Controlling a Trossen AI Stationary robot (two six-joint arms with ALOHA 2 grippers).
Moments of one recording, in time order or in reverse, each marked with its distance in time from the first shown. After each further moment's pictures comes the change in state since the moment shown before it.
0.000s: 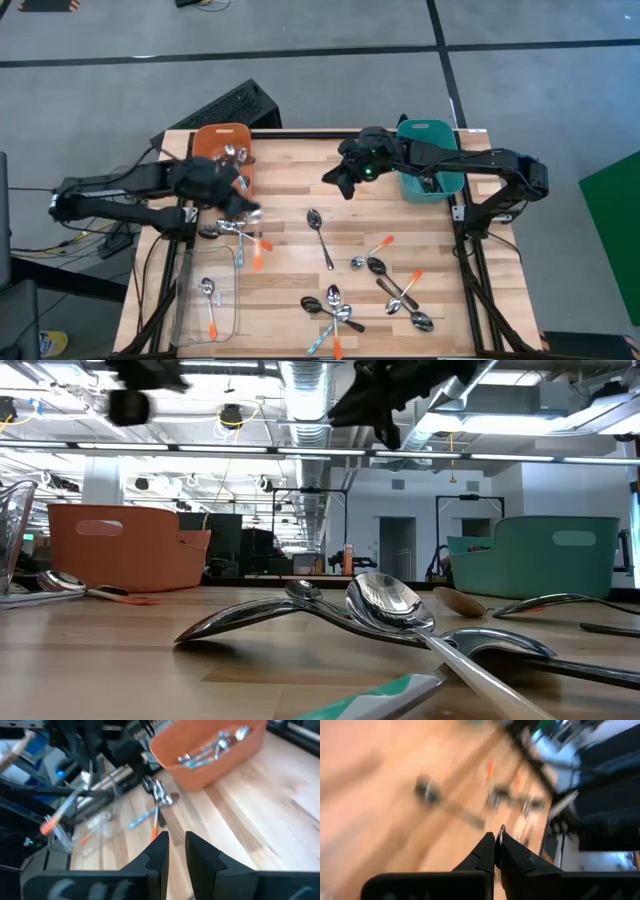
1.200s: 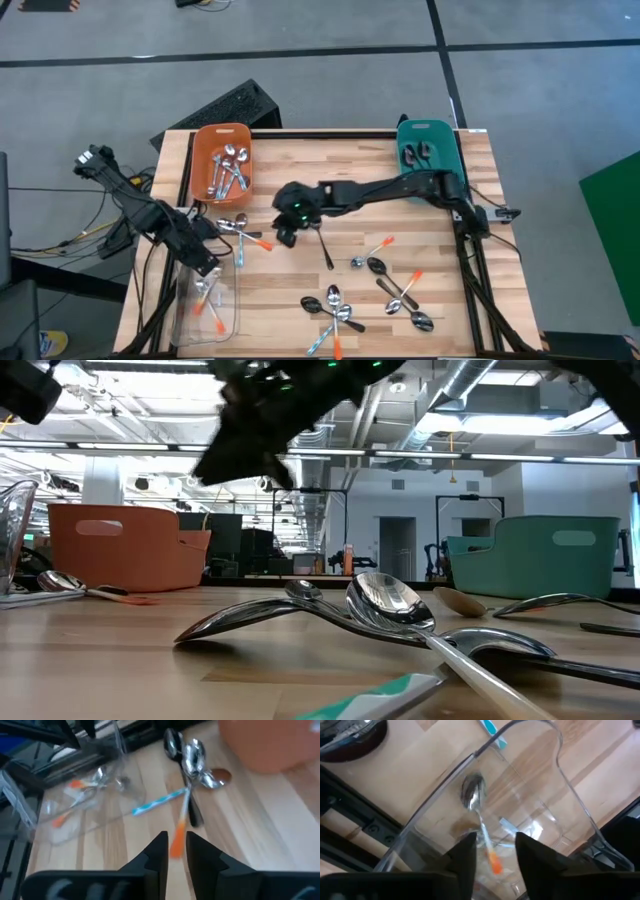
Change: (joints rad) left arm -0.765 0.028 -0.143 -0.471 -0.072 -0.752; right arm 0.242 0.661 0.549 -0.058 0.129 -0.068
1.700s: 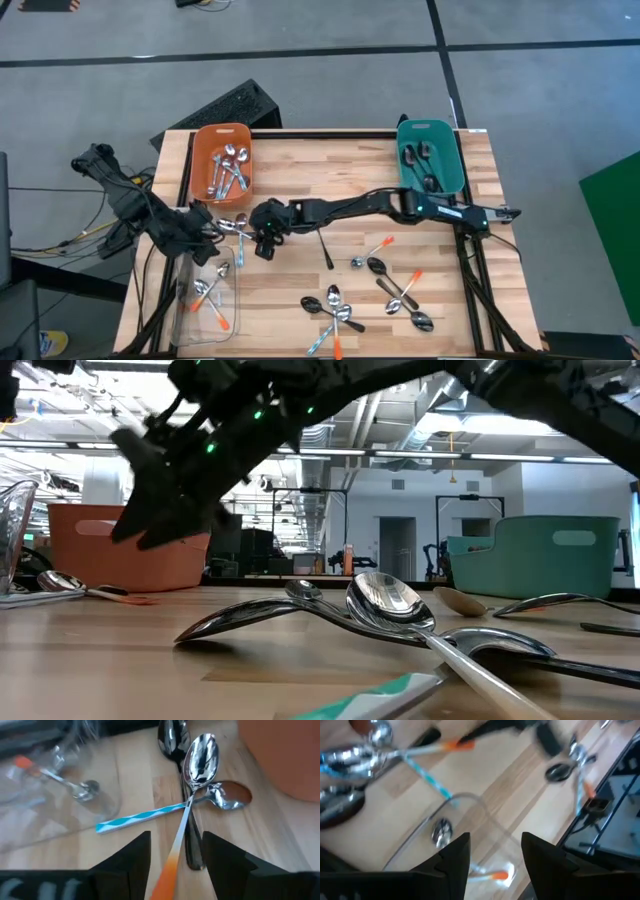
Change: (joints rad) left arm -0.024 -0.064 0.129 -0.002 -0.284 0.049; right arm 0.038 0.398 0.439 -0.068 0.116 -0.152
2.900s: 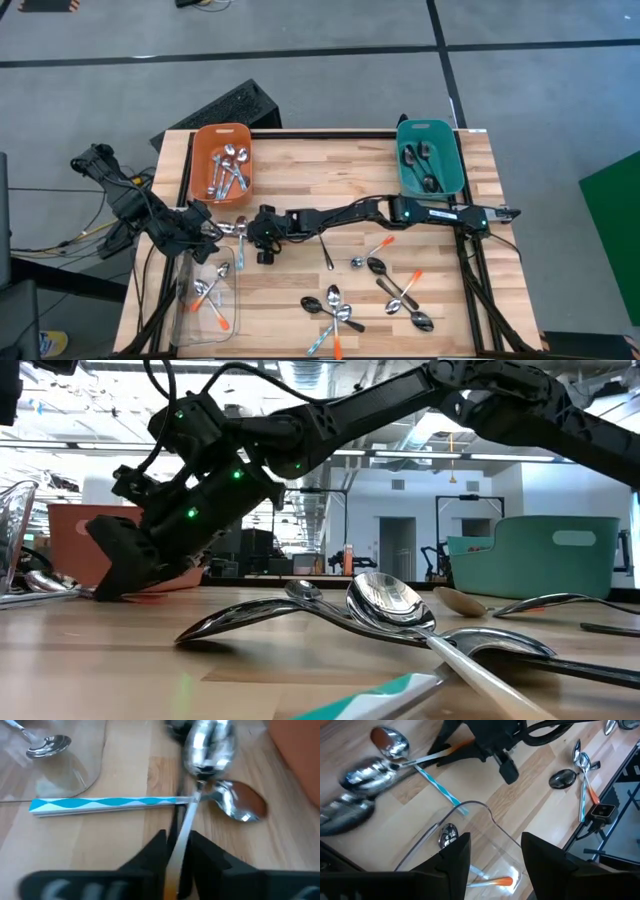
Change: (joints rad) left arm 0.000 -0.004 0.006 -0.035 -0.025 -0.007; right arm -0.001 0.175 0.036 0.092 0.068 -0.270
